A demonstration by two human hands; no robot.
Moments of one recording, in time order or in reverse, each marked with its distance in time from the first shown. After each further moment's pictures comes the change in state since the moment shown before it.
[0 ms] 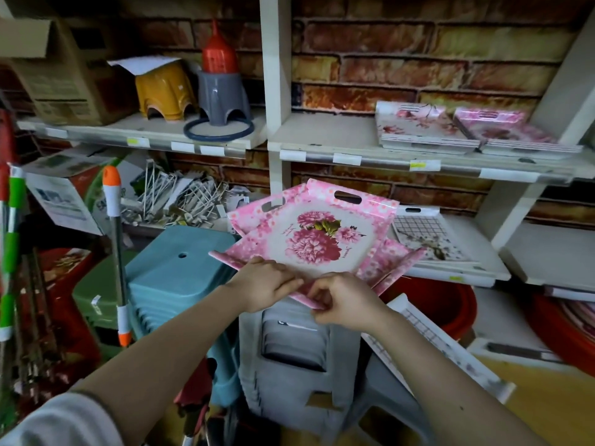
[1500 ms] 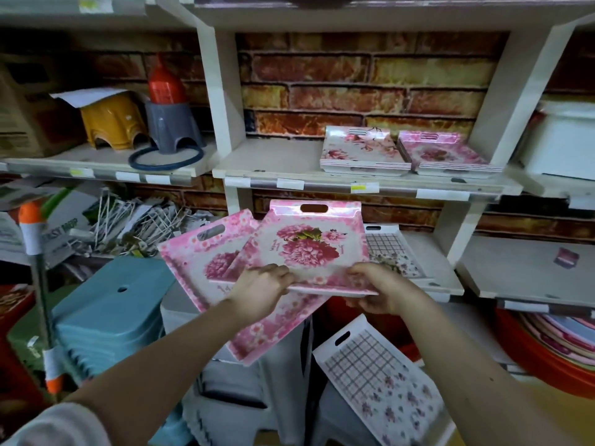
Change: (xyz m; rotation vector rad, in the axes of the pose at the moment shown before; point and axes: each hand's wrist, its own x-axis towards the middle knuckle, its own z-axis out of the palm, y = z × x) left_hand 0.105 0.114 -0.022 0.187 0.406 0.111; right_hand -0.038 0.147 -0.130 1.016 0.115 0.866
